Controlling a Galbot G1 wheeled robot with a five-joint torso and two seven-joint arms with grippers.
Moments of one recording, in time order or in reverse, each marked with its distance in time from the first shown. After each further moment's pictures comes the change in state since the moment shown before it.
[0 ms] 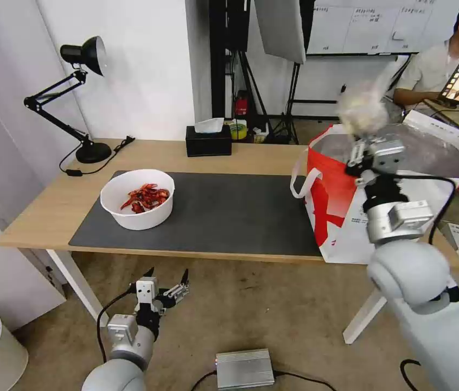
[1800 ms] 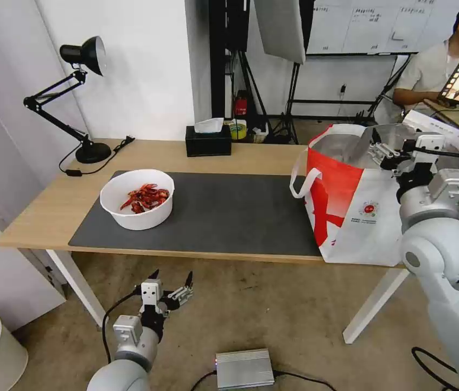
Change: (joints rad) left arm -0.006 -0.004 0.020 0.019 -0.001 -0.003 0.005; right arm 0.043 -0.048 0.096 -0.059 0.327 -0.202 0.095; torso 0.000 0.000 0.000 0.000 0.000
